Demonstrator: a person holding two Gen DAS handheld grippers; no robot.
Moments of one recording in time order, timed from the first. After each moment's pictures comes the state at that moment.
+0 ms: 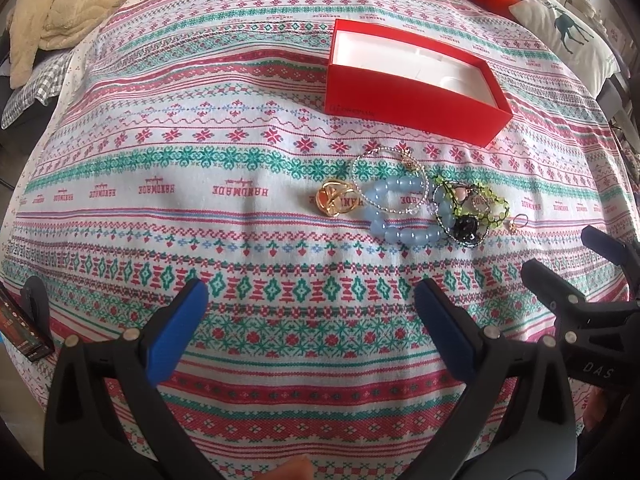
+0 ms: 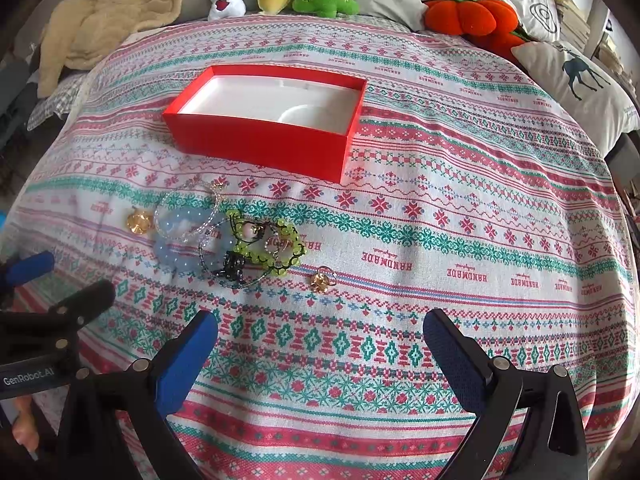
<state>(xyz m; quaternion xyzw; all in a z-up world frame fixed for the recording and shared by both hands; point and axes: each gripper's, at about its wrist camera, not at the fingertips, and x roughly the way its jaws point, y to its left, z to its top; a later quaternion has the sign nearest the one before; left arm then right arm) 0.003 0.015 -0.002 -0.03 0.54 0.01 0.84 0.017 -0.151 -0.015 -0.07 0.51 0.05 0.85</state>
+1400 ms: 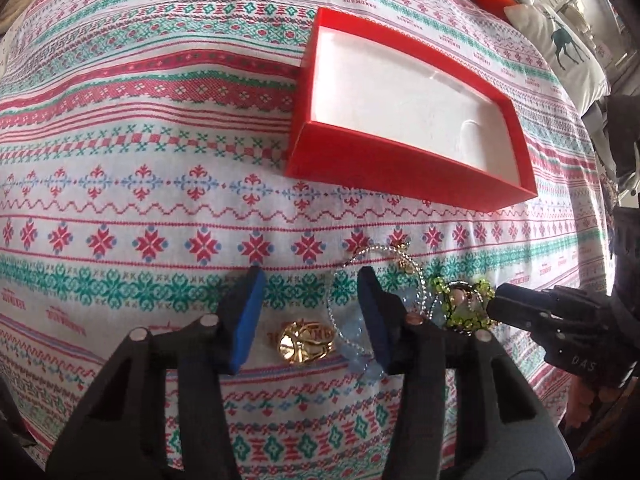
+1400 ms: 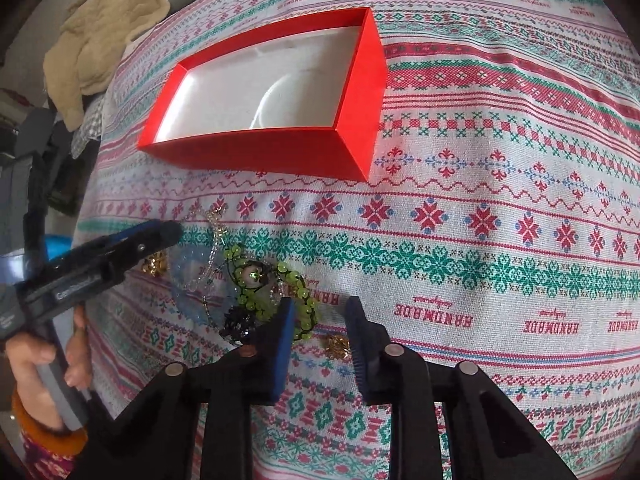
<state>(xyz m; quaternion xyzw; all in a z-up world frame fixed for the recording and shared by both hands) 0.117 0.011 -0.031 -0.08 0.59 -0.09 0.80 0.105 -0.181 -0.051 0.07 0.63 0.17 0.76</state>
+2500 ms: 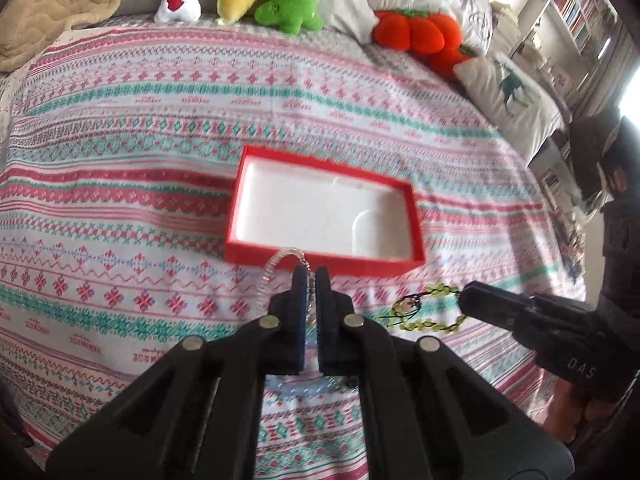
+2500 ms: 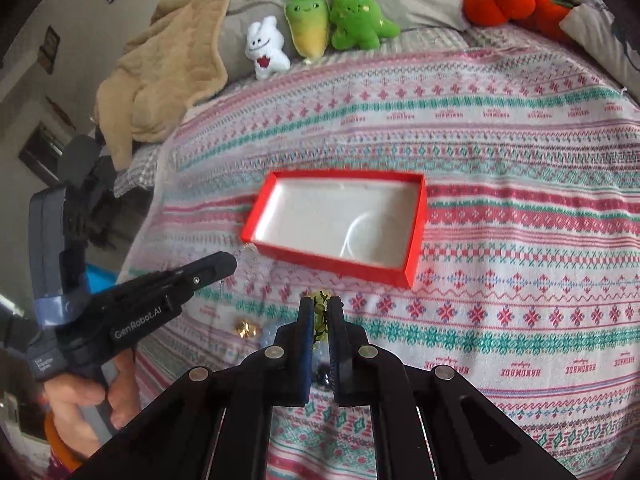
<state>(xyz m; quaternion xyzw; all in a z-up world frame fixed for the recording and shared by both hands) 0.109 0.015 0.047 -0.13 0.47 -0.13 0.86 0.092 -0.181 0.053 0.10 0.50 0.21 0.84</state>
